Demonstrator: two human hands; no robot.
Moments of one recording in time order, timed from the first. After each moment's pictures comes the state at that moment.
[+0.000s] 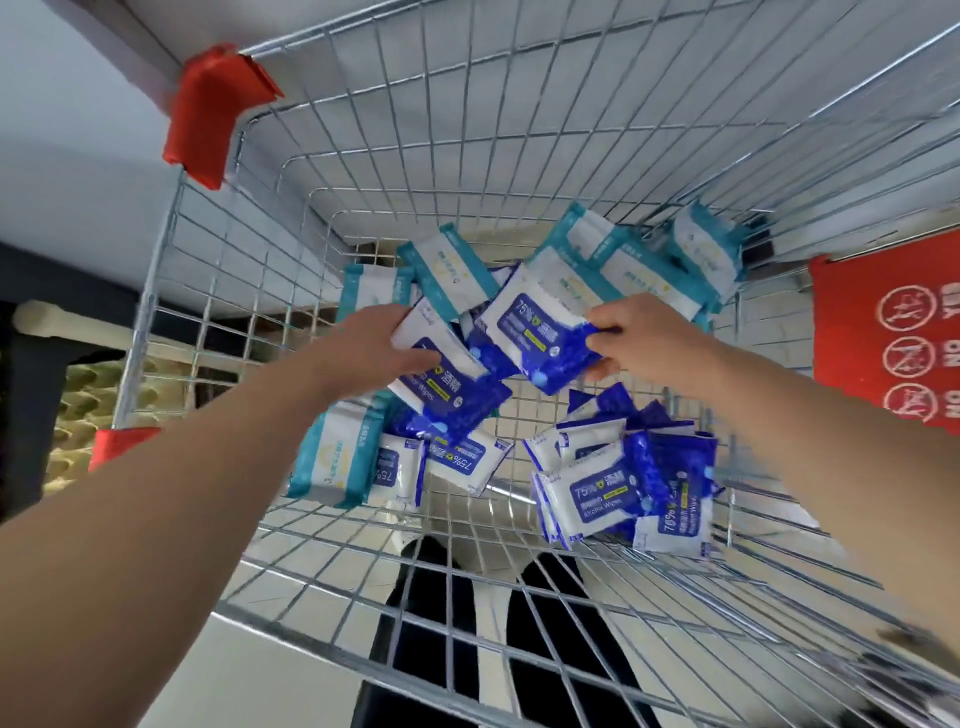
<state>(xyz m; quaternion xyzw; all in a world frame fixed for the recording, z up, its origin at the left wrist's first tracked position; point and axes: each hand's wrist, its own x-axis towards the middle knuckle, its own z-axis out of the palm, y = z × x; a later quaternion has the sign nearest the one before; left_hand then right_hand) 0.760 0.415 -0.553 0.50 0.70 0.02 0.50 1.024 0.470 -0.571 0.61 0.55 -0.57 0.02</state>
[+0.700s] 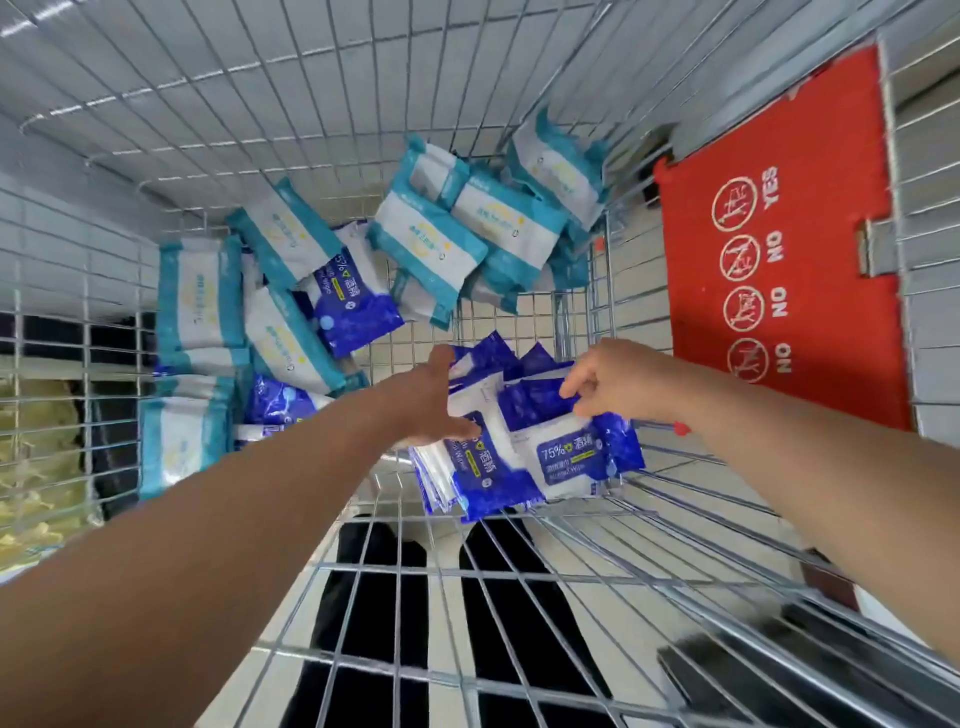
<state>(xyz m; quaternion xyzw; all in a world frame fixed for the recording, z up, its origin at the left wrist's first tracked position) 0.935 0.386 -0.622 0.60 0.58 -0.21 0.51 1.165 0.417 -0.605 0.51 0.68 -0.45 0.26</state>
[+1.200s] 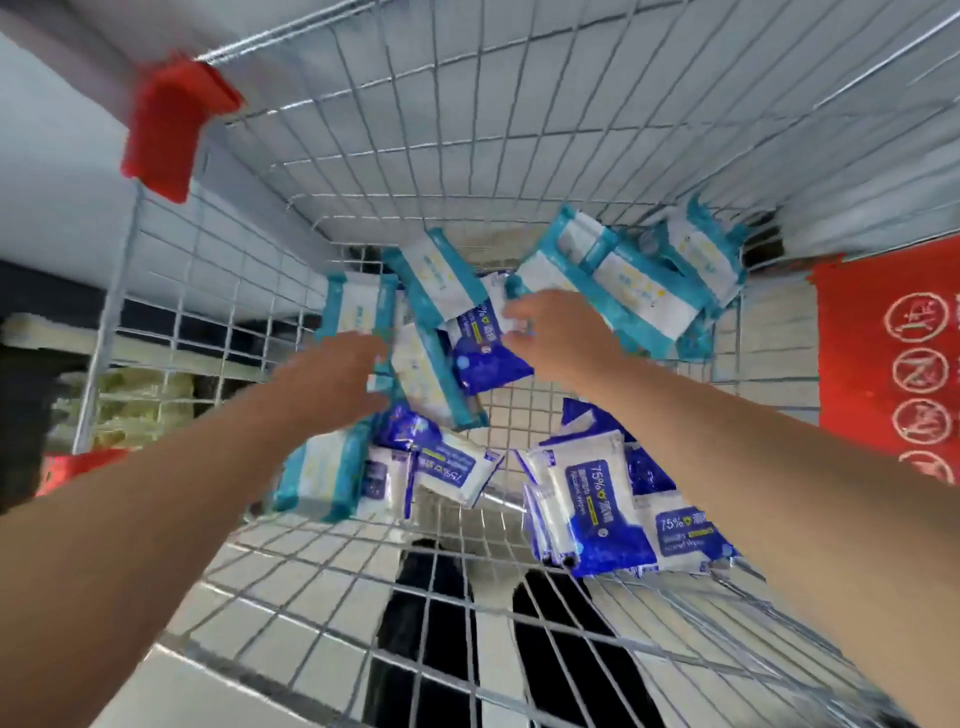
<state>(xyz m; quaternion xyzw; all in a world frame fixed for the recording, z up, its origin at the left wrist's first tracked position) 0.748 0.407 -0.585 0.62 0.69 -0.17 0.34 0.977 0.475 -0.589 0.54 0.76 -0.36 0.04</state>
